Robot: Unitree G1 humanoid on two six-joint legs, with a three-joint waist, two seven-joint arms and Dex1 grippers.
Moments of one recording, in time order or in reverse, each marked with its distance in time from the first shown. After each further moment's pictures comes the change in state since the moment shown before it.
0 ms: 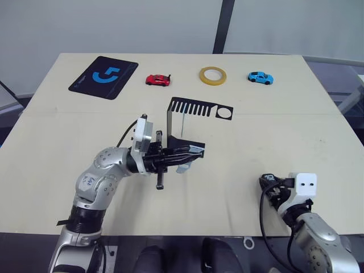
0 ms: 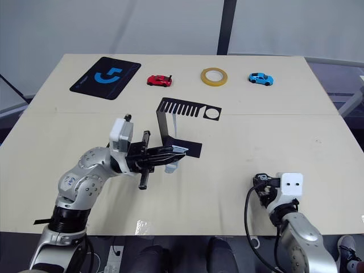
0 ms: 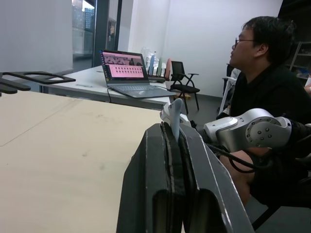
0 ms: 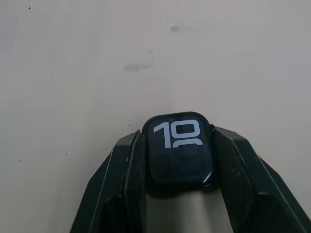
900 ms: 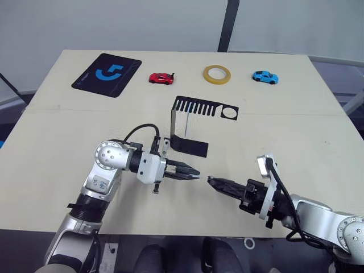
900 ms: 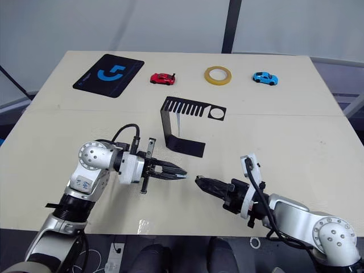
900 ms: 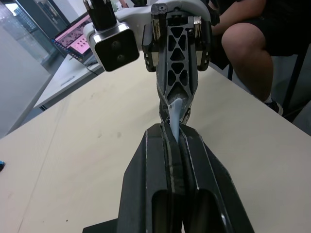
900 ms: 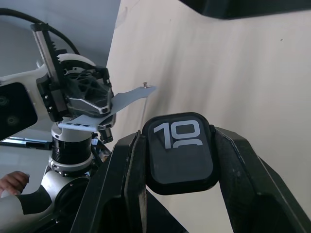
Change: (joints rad) left arm -0.070 0.053 -0.158 0.197 0.371 -0.708 -0.247; right arm -0.233 -0.416 0.242 -0.017 1.519 0.184 -0.462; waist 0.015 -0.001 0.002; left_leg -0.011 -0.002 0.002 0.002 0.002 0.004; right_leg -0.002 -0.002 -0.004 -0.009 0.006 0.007
